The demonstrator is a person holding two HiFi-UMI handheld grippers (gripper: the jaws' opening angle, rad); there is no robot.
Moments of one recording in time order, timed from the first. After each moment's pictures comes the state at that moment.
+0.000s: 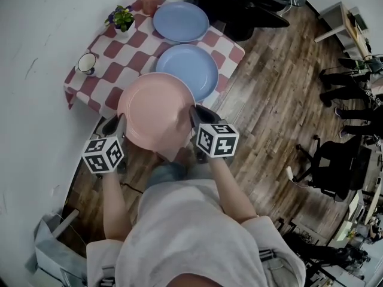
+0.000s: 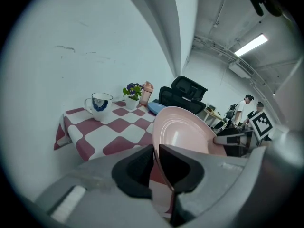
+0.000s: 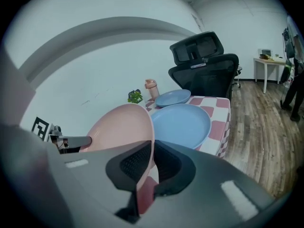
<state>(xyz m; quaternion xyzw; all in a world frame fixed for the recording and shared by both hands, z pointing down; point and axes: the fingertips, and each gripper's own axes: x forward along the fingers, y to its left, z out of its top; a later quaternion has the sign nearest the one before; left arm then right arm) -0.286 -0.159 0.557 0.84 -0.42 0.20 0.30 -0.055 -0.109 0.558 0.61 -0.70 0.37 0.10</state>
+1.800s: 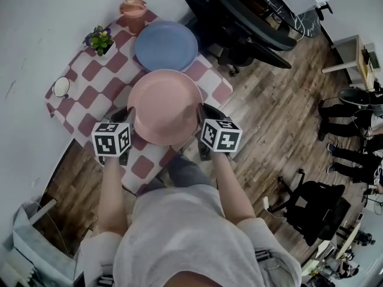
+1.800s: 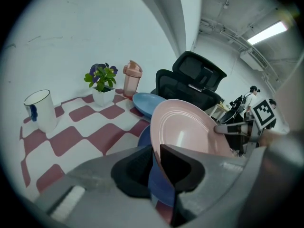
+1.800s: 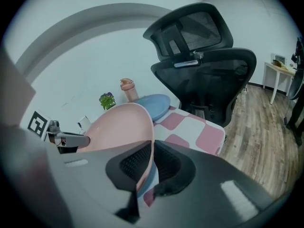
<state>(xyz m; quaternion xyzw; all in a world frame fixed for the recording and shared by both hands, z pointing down) -0.112 -0.271 0.589 0.80 -0.42 0.26 0.33 0.119 -0.249 0.578 0.58 -0.70 0.37 0.17</state>
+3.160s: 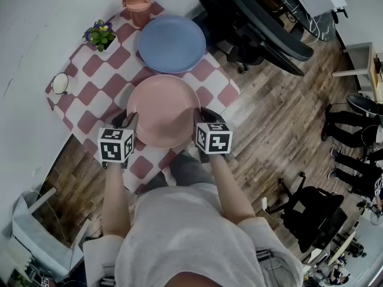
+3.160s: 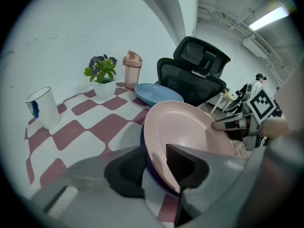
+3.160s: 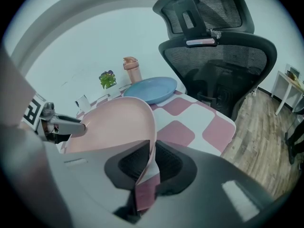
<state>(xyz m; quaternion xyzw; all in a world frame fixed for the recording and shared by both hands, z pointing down) -0.117 -0.260 0.622 0.78 -0.44 0.32 0.31 0.107 -0.251 0.634 0.54 -0.71 0.37 0.26</state>
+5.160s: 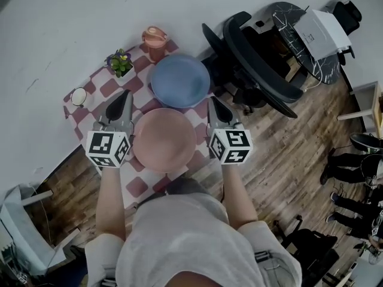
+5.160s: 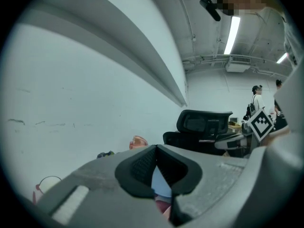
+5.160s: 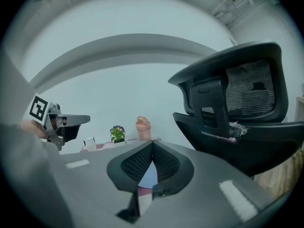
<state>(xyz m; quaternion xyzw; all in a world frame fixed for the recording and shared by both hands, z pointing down) -0.111 -0.368 0.413 0.83 -0.55 0.07 0.07 0.125 -0.379 0.457 0.52 -0.84 0.15 0.08</state>
